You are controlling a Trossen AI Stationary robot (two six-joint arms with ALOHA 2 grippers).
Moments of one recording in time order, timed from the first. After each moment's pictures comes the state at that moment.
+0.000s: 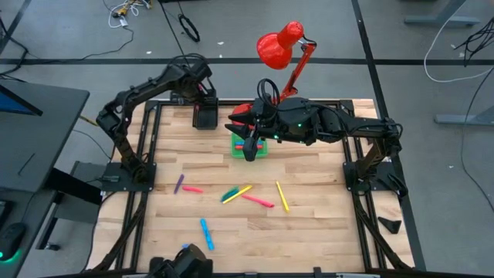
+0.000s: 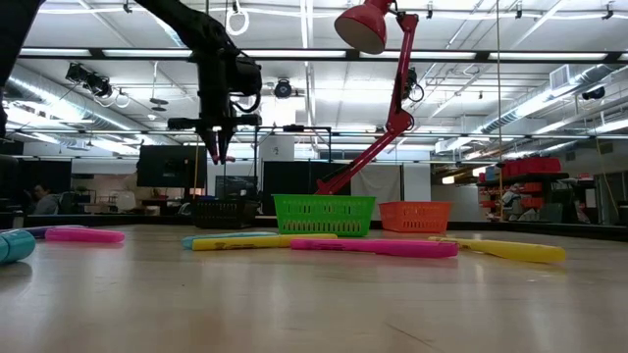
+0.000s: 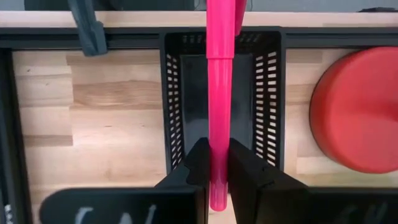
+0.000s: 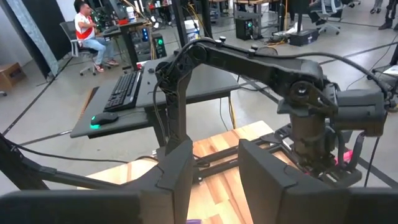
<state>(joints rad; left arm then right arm) 0.81 1.75 1.47 -1.02 -0.14 -0.73 0.11 1.75 2.11 -0.57 0.35 0.22</state>
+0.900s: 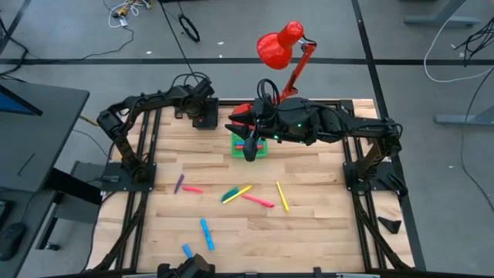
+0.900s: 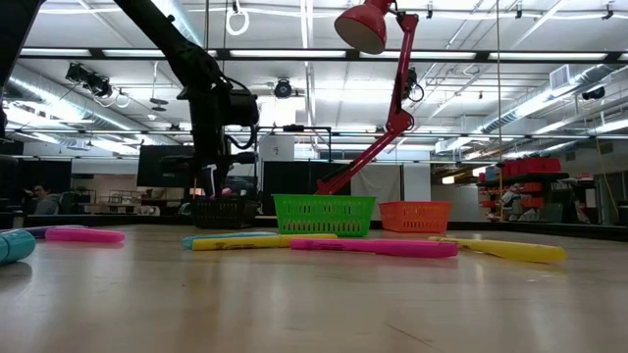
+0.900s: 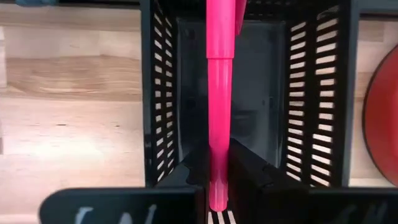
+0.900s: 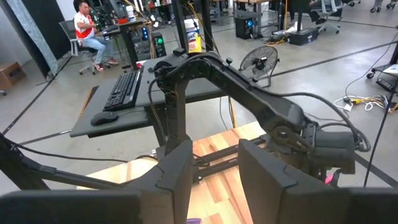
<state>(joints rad) 0.77 1.75 1.14 -0.65 -0.16 -0.80 0.11 1.75 2.11 -0.57 0.35 0.23</state>
